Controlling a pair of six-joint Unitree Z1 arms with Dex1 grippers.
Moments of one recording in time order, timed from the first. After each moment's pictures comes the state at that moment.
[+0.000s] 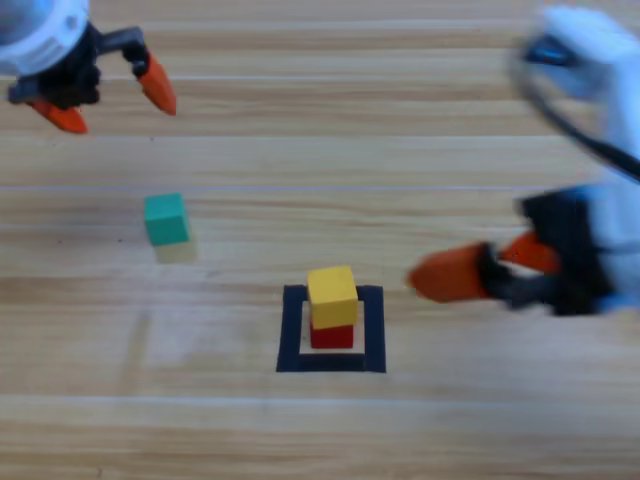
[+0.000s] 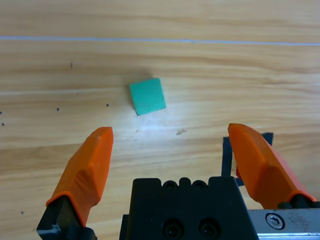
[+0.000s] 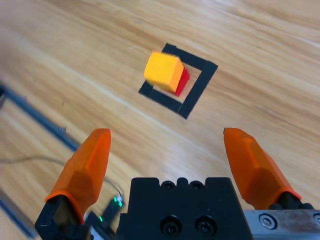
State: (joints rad) arm 0 -0.33 1.83 -1.52 0.81 -0.06 -0.48; arm 1 1.12 1.53 -0.92 0.18 -0.14 0.59
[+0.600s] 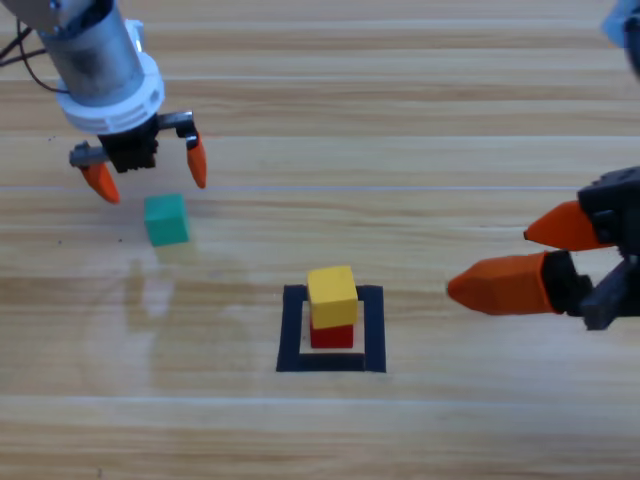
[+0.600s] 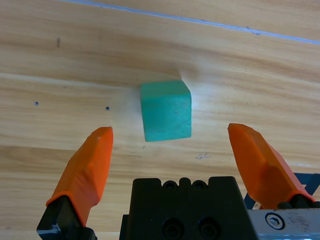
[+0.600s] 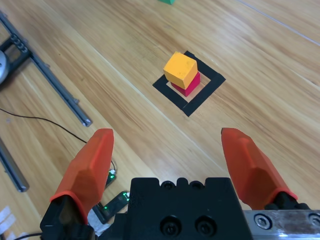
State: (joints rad) arm 0 -0.37 2.14 -1.71 0.96 0.00 -0.62; arm 1 1.12 1.37 -0.87 0.21 -0.07 0.36
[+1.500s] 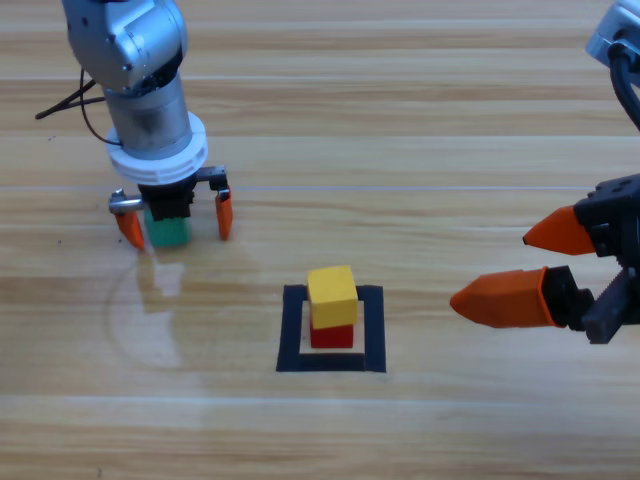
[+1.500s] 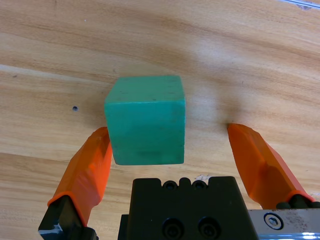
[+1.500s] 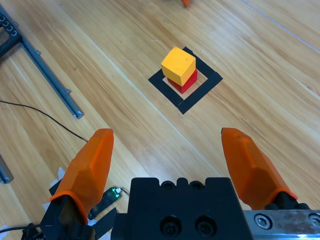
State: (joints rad) arm 0 -0.44 2.27 -1.72 0.96 0.05 -0.72; arm 1 1.12 1.38 -0.86 0.21 -0.07 0.29
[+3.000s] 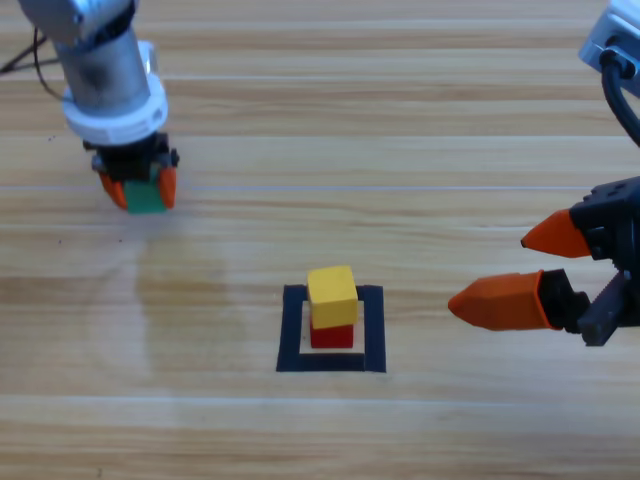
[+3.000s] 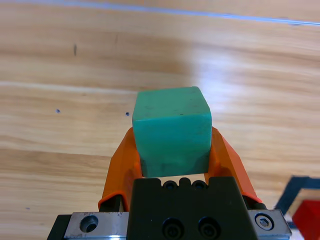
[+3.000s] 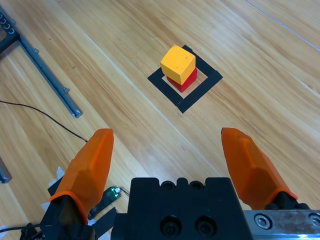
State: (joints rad) arm 0 -0.37 2.21 -1.81 1.08 0.05 -0.52; arm 1 1.12 1.39 -0.86 0.21 -0.07 0.29
